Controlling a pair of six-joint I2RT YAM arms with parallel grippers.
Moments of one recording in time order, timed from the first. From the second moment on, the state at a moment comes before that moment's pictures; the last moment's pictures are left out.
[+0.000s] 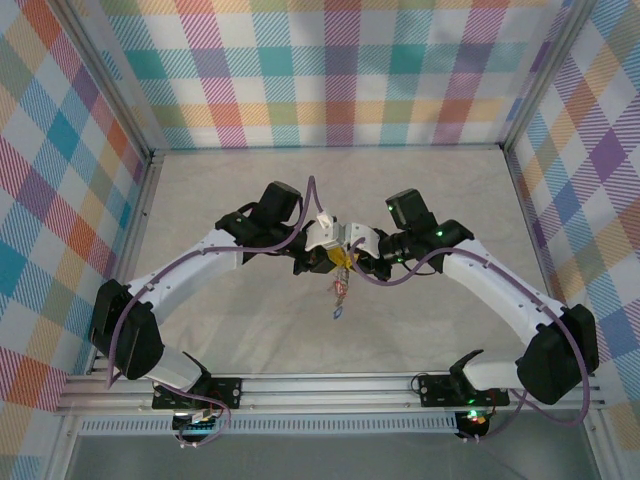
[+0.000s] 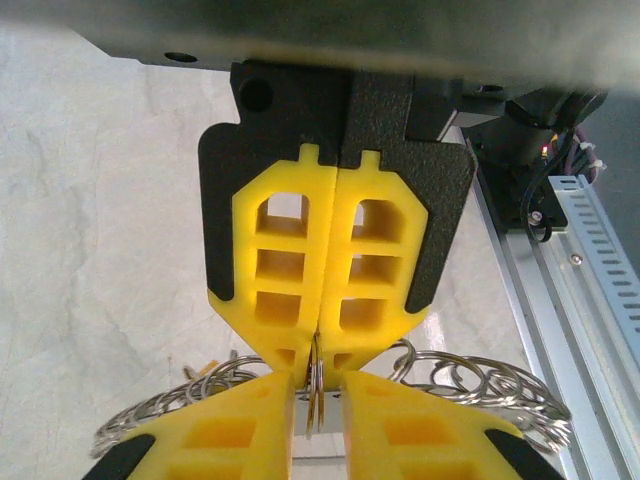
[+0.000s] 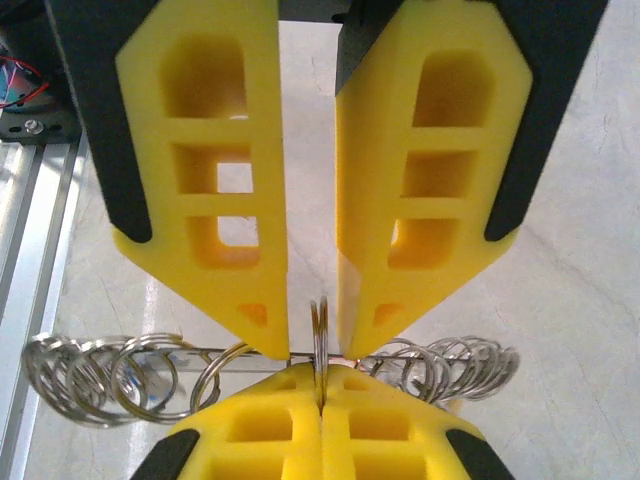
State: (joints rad) left arm -0.65 1.49 1.23 -0.57 0.78 0.62; right arm 0.58 1.31 1.09 -0.68 -0.65 -0.75
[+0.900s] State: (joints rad) left arm -0.64 1.49 1.25 -0.59 0.80 0.63; right arm 0.58 1.31 1.09 -0.66 -0.68 -0.72
